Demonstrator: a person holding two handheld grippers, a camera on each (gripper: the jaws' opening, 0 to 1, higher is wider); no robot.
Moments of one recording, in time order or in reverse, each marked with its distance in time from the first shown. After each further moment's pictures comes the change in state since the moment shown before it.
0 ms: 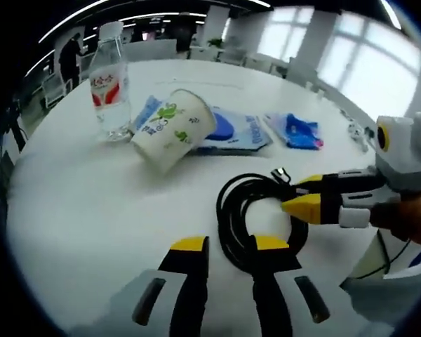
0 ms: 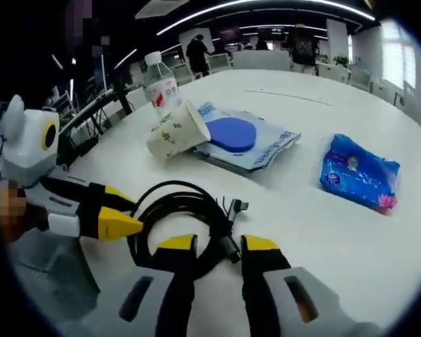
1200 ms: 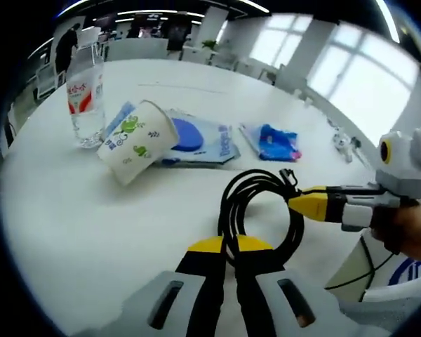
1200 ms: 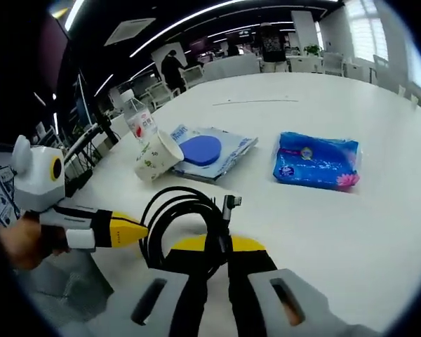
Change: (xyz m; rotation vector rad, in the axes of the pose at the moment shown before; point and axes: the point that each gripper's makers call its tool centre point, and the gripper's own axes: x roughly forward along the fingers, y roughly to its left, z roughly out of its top) left arm 0.005 -0.050 0.019 -0.030 -0.028 -0.102; right arm -0.054 -0.032 0.002 0.190 -0.060 -0.052
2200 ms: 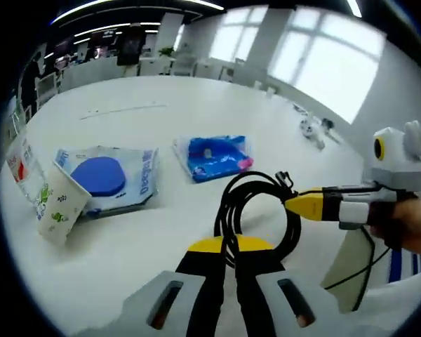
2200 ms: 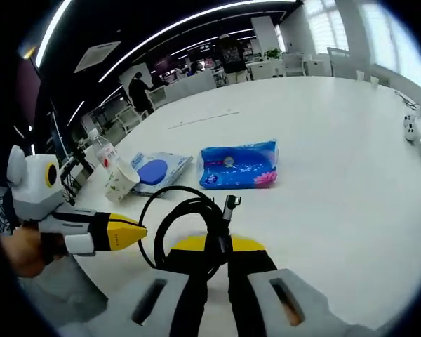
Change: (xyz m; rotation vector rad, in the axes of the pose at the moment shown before) left arm 0.043 -0.089 0.030 0.191 0.000 -0.135; right arm -0.057 -0.083 0.005 0.148 -0.094 -0.141
